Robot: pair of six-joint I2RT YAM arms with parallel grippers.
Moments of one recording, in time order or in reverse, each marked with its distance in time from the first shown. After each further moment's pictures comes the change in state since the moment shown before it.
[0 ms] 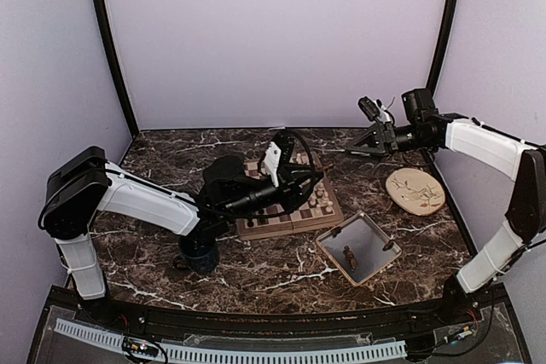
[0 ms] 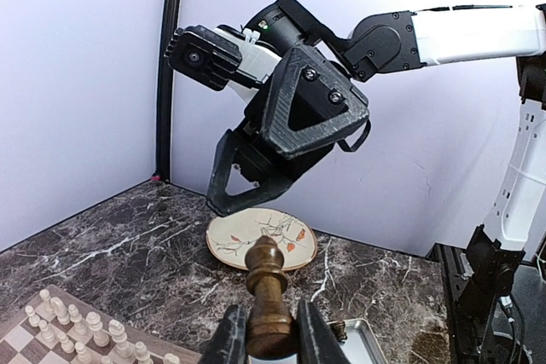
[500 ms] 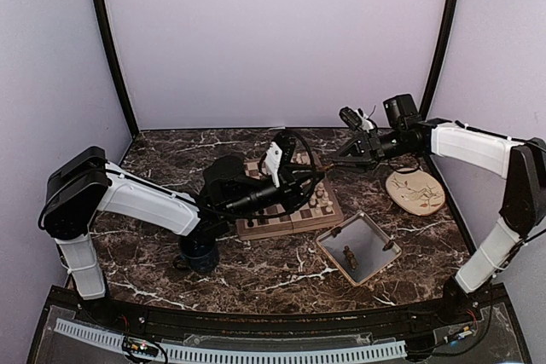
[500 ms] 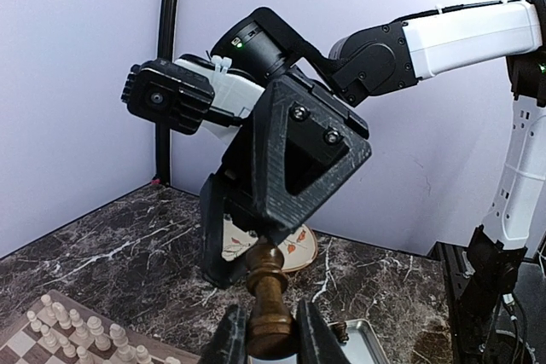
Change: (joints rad) left arm -0.004 0.001 0.005 0.000 0.000 0.017; right arm 0.102 0.051 -0.023 0.093 -0.048 0.104
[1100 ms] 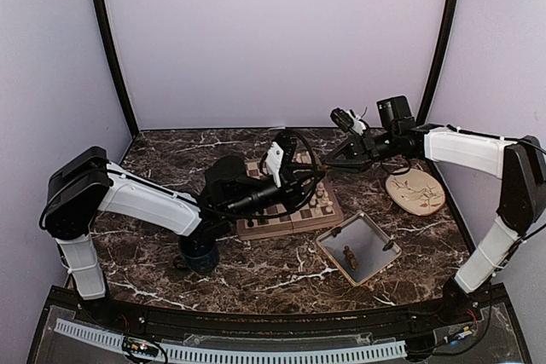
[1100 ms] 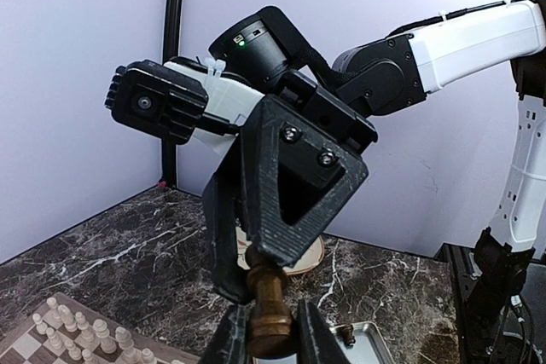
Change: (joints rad) left arm 0.000 0.008 0.008 0.002 -0.021 0.014; right arm 0.052 0.029 -0.031 0.185 -0.080 0.153
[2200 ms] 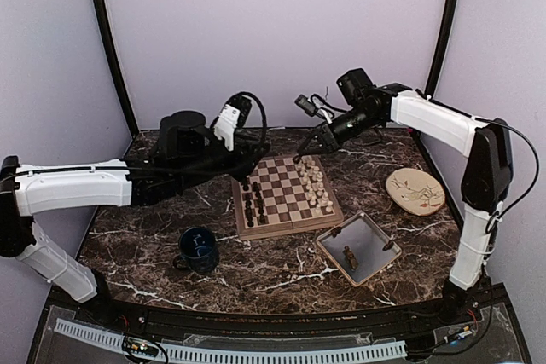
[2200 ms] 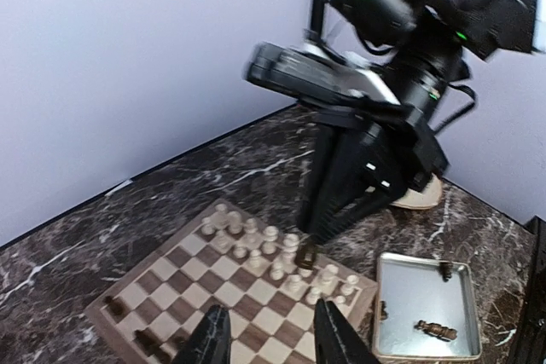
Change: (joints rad) left arm 0.116 -0.417 0.016 -0.745 -0.220 0.013; right arm 0.121 0.285 0.581 -0.566 0.594 -0.629
